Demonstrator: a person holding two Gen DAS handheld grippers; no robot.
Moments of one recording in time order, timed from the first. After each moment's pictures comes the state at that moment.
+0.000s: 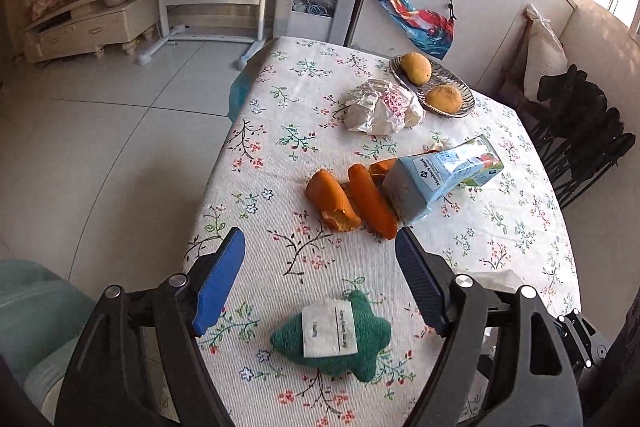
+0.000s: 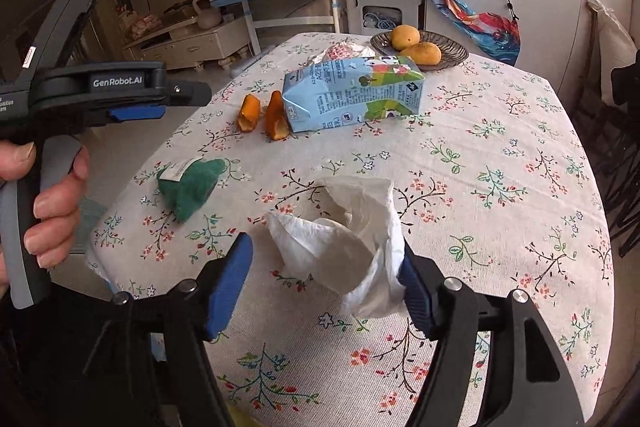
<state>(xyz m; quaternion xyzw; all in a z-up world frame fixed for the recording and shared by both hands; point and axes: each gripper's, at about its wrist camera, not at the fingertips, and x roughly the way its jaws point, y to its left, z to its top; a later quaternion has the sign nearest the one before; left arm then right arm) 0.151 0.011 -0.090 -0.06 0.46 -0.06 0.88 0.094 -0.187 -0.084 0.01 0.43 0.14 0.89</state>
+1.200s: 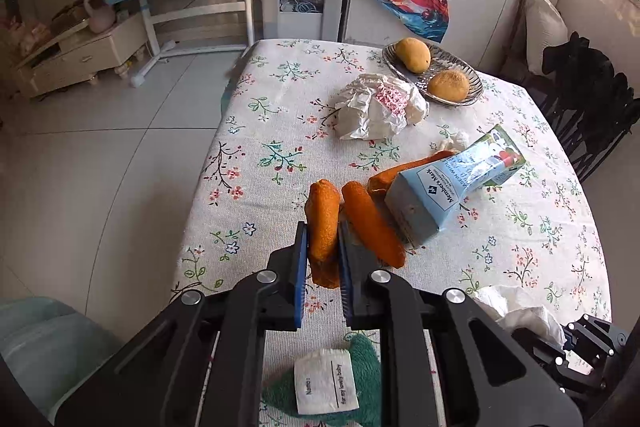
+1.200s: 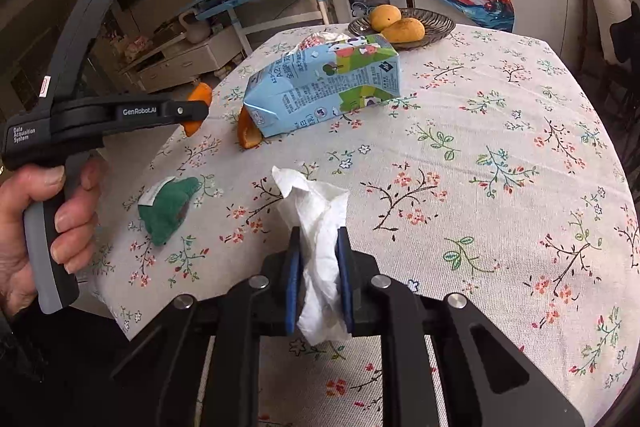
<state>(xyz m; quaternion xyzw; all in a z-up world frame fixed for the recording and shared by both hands) 0.172 -0.009 -0.095 0.00 0.45 -0.07 0.89 0.108 -0.215 -0.097 0.08 0.44 0.15 0.88</state>
